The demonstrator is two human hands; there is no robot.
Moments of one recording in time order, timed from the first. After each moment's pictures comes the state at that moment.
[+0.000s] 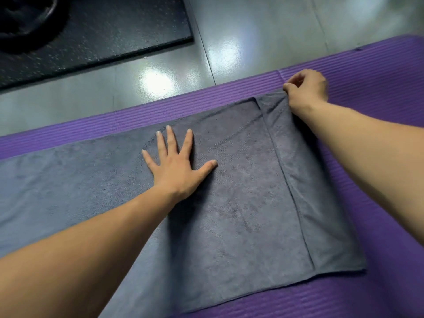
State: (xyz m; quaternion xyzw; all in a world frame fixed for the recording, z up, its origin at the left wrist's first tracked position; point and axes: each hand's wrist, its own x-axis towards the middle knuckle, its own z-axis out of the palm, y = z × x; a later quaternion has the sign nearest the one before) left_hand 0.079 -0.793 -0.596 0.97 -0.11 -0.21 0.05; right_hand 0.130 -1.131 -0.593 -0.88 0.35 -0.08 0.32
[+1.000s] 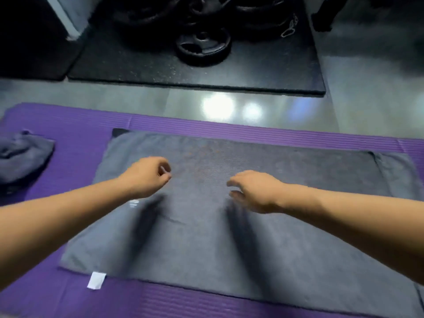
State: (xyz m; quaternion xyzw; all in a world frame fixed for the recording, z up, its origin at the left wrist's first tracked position) left_hand 0.084 -0.402 -0.484 0.96 -0.01 -0.22 0.16; right_hand 0.073 -0.696 -0.510 -0.92 -0.27 0.27 0.08
